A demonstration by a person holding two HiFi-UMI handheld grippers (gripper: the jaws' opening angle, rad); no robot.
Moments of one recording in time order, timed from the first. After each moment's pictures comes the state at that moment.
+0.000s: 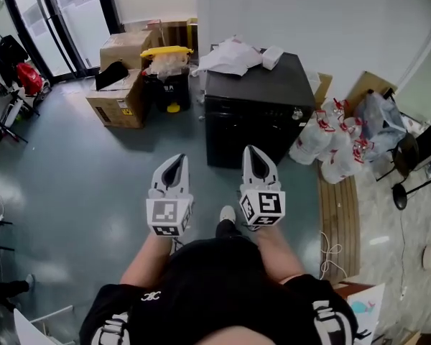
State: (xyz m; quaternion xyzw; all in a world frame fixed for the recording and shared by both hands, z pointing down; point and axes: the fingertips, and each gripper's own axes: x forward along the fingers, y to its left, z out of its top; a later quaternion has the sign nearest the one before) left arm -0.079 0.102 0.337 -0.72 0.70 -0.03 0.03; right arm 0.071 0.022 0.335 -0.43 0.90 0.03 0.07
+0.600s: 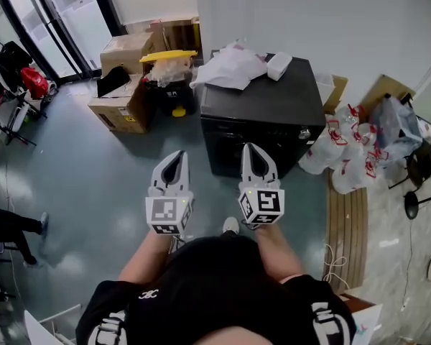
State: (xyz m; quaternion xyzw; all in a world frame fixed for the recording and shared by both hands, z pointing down) left arm -0.086 -0.065 0.314 -0.70 0.71 -0.05 0.03; right arm 0.059 -0.149 0.328 -0.41 0.91 0.00 0.07
